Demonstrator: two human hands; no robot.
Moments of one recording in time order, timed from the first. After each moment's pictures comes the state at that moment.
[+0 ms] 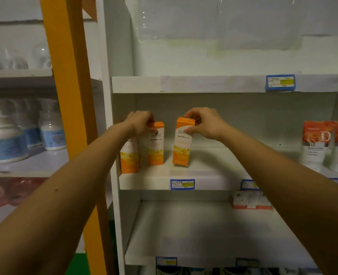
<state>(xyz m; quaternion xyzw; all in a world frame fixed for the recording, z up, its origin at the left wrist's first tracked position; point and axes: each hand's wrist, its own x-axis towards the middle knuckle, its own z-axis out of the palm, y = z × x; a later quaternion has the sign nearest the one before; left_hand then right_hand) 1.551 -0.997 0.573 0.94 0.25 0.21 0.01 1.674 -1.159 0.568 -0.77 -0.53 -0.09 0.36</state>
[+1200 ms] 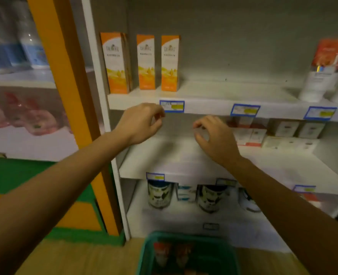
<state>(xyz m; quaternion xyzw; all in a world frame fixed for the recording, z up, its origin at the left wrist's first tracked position) 1.508 -1.097 0.399 0.94 0.15 0.31 0.00 1.665 -1.243 0.351 -0.72 -0.56 -0.21 0.35</state>
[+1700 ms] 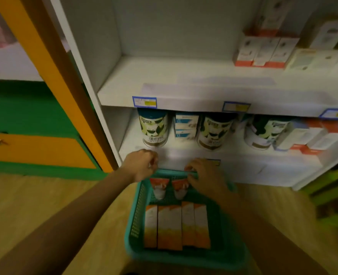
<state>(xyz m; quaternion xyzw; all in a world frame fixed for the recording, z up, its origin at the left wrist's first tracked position) 1.486 -1.139 0.084 0.96 0.24 -0.03 0.13 1.628 -1.308 0.057 -0.82 -0.51 0.12 0.22</state>
